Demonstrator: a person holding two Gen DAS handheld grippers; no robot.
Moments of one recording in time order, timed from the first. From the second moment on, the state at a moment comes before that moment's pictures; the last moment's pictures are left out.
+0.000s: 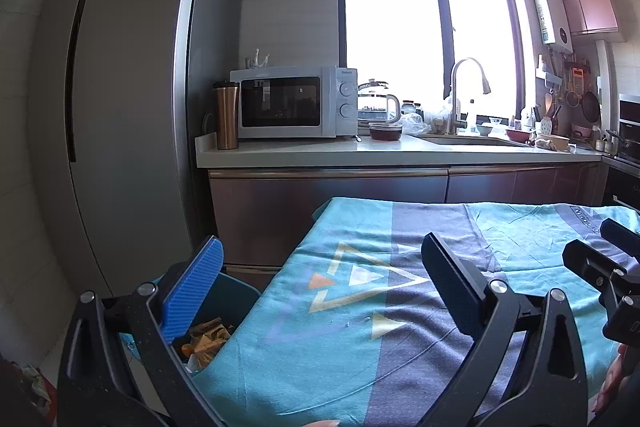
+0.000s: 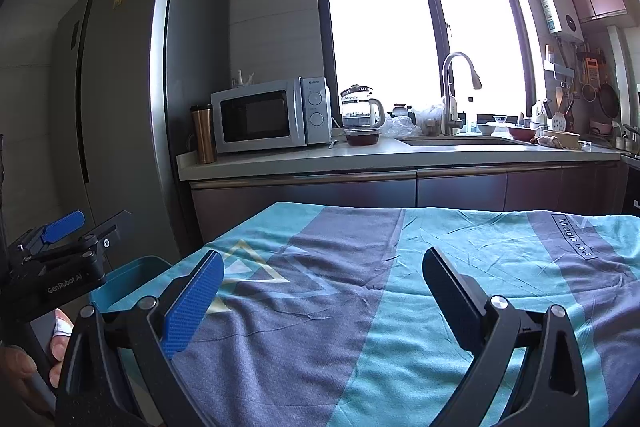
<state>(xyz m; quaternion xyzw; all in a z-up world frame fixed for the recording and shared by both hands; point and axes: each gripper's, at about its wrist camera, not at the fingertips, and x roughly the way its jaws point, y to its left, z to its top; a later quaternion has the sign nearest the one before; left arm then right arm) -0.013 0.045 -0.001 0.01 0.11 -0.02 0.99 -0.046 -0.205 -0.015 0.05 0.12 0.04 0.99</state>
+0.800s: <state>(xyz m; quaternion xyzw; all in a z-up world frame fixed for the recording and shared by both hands) -0.013 0.046 -0.003 0.01 0.11 -0.01 0.99 -0.046 -0.211 -0.016 0.06 0.12 0.04 0.99</state>
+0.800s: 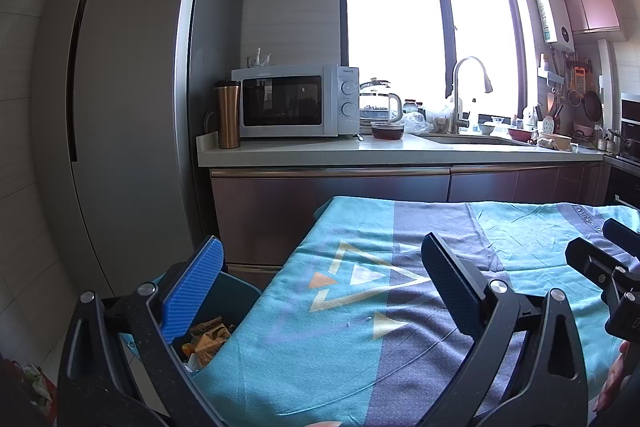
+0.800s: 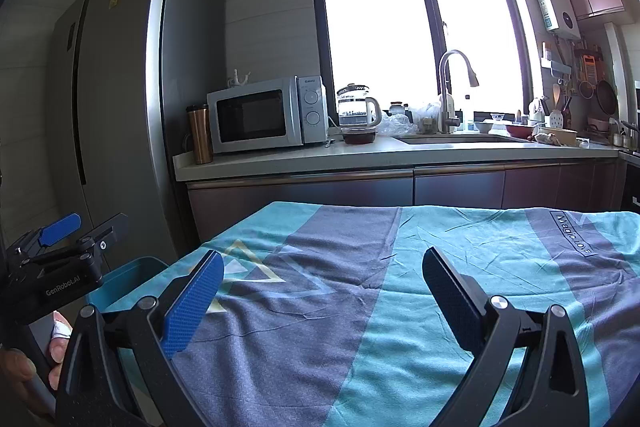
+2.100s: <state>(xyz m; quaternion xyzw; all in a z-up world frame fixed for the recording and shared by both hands) -0.011 0.044 -0.004 0.01 0.12 -0.01 0.99 -0.045 -0.212 -0.014 0.06 0.12 0.04 0.99</state>
